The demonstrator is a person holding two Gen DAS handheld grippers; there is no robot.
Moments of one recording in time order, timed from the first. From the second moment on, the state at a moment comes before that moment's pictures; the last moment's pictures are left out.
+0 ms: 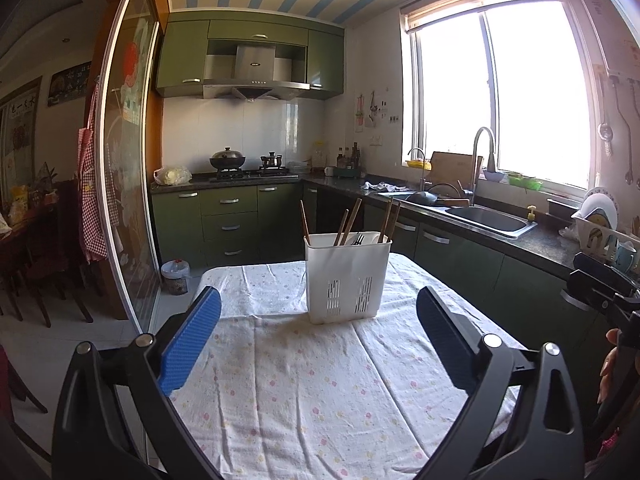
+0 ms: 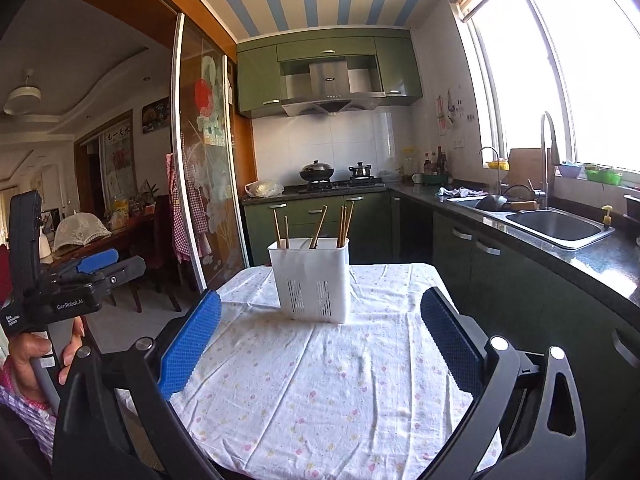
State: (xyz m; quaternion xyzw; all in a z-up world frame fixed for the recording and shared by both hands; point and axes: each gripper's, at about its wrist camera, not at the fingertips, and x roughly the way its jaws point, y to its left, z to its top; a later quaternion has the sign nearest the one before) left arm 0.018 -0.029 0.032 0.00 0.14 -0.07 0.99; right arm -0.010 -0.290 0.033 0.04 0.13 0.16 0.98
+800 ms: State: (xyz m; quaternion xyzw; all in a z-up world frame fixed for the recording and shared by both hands) left arm 0.026 -0.030 0.030 0.01 0.16 -0.05 0.99; right arm -0.002 -0.293 0.032 0.04 0.14 0.16 0.98
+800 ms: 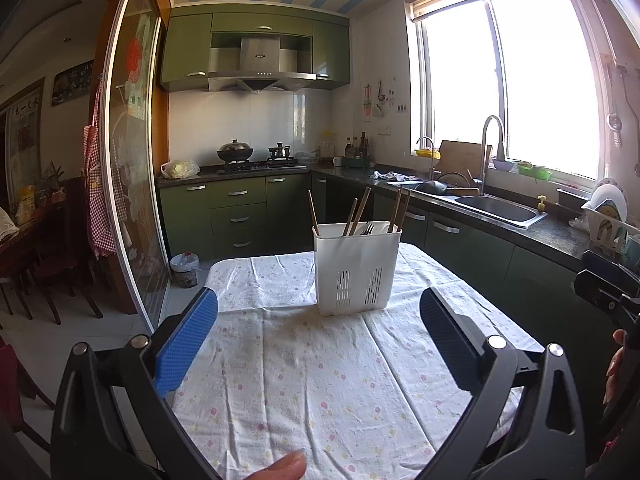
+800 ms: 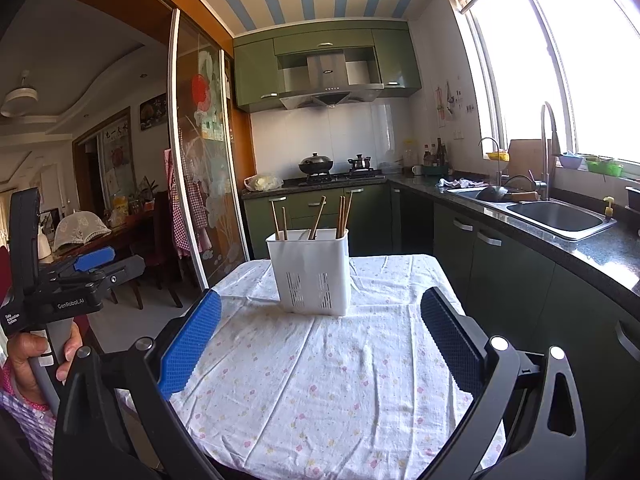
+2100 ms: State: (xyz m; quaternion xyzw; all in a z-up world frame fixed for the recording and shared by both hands) left arm 0.019 -0.026 0.034 0.02 0.16 -0.04 0.99; right arm -0.001 -0.292 0.031 0.04 0.14 0.16 0.97
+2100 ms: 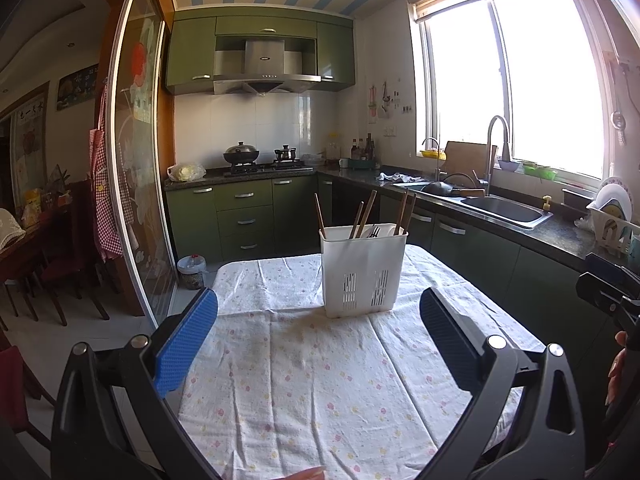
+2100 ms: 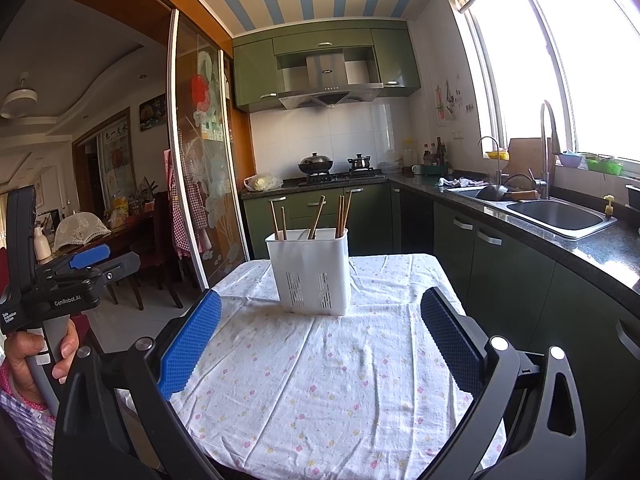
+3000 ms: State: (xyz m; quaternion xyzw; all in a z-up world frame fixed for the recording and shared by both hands) left arm 0.020 -0.026 0.034 0.02 0.16 -0.03 0.99; right arm -0.001 -0.290 0.032 0.05 0.15 0.16 0.97
